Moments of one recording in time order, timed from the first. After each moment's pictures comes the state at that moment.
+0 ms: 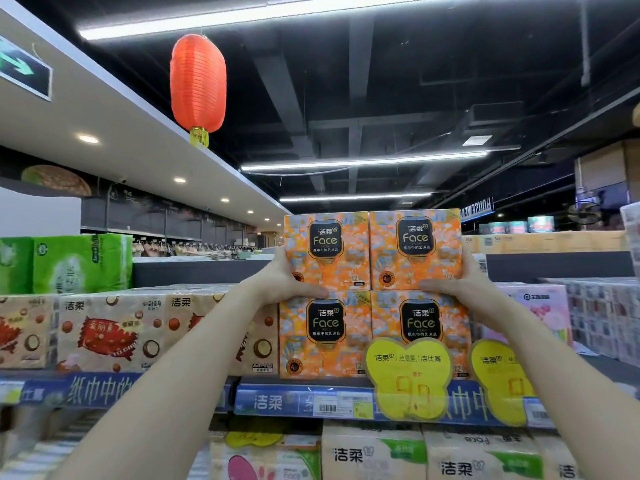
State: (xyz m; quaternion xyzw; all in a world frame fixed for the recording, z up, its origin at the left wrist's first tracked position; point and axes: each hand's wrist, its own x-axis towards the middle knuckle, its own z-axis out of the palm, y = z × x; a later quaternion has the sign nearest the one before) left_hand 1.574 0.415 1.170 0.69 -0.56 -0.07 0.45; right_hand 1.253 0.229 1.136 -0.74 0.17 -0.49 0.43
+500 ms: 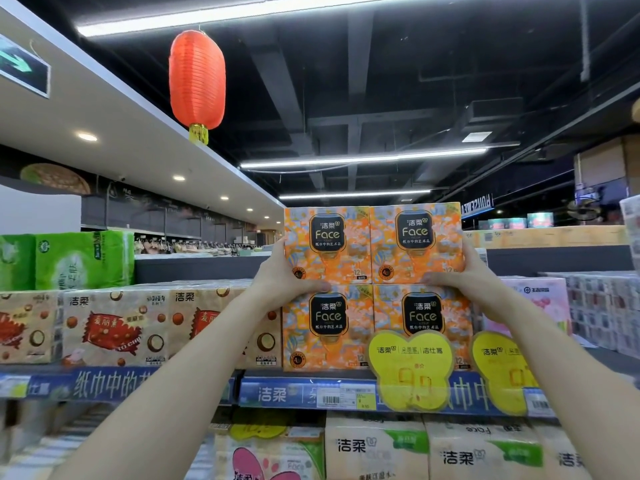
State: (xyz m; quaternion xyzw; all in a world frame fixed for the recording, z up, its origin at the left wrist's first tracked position) left_hand 1.557 0.423 1.152 0.67 -0.54 0.04 0.50; right_hand 1.250 0.235 1.138 -0.74 0.17 -0.49 0.43
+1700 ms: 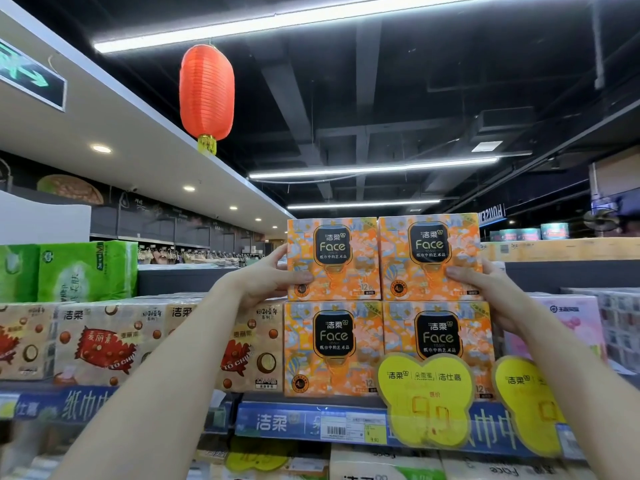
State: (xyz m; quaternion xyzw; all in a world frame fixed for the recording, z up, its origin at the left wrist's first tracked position) left_hand 1.604 0.421 1.188 0.58 -0.58 -0.24 0.52; right_hand 1.256 0.194 1.147 -0.71 0.11 -0.48 0.51
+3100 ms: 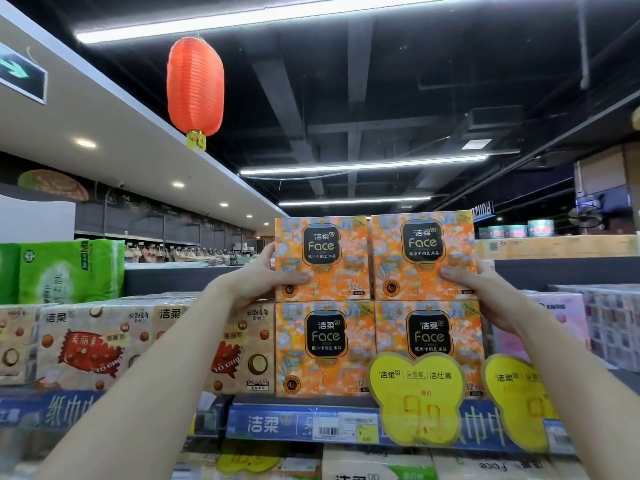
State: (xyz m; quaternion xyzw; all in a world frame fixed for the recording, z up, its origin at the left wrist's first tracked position) left_hand 1.602 0.416 1.186 0.58 -0.56 -0.24 0.54; right_hand 1.249 0.213 1.150 -0.71 0.14 -0.47 0.51
